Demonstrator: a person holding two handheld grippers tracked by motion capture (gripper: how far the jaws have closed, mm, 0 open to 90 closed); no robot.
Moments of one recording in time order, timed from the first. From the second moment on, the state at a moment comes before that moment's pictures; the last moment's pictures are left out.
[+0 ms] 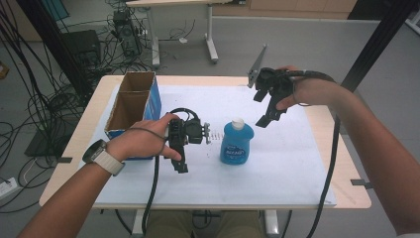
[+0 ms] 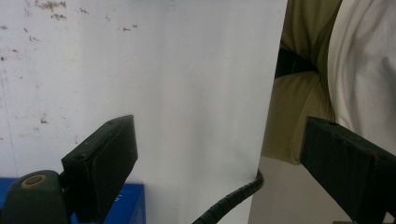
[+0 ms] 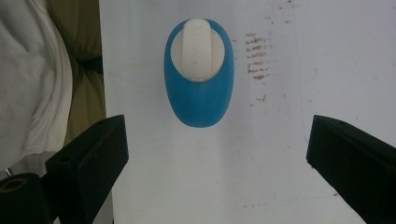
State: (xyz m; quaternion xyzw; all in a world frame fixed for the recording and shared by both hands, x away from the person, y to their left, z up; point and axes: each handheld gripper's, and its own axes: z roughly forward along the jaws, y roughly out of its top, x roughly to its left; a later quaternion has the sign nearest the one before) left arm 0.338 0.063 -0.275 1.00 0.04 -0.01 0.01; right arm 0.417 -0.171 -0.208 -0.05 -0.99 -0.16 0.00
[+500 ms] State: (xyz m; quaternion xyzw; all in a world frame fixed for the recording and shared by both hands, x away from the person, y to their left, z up) left arm 0.340 0.062 -0.278 1.00 0.04 -0.01 0.02; right arm 0.410 -0.177 -0.226 -0.04 -0.98 -0.18 0.01
